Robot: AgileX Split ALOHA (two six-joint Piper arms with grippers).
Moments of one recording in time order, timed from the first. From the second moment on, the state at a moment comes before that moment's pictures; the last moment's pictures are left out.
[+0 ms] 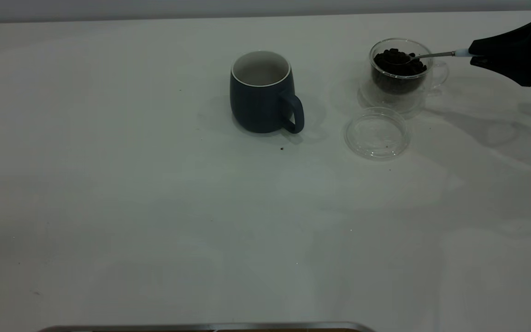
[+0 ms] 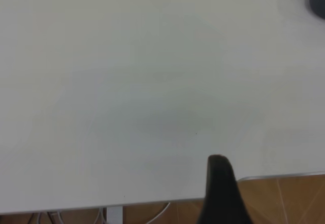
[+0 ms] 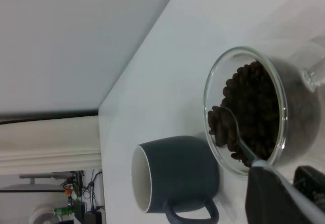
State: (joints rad) left arm 0.02 -0.02 -0.49 -0.06 1.14 0.08; right arm -0.33 2.43 -1.08 1.79 1.08 -1.40
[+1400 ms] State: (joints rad) left arm 0.02 -0.02 -0.49 -0.06 1.14 0.08; right arm -0.29 2.43 -1.08 1.79 1.13 -1.39
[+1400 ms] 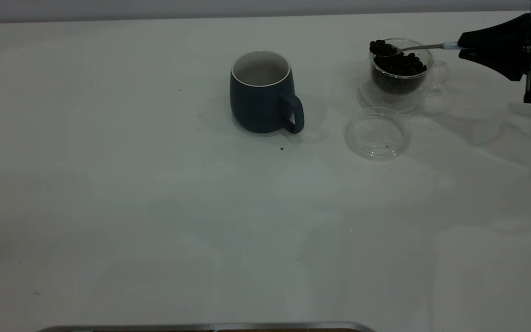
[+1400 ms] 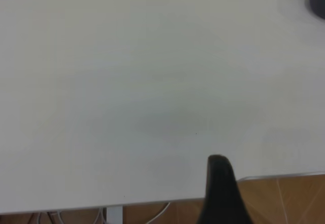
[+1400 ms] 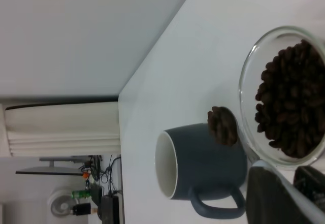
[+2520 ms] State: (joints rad) left arm 0.02 -0.02 -0.49 -0.06 1.14 0.08; right arm -0.10 2.43 -1.15 1.79 1.13 -1.33
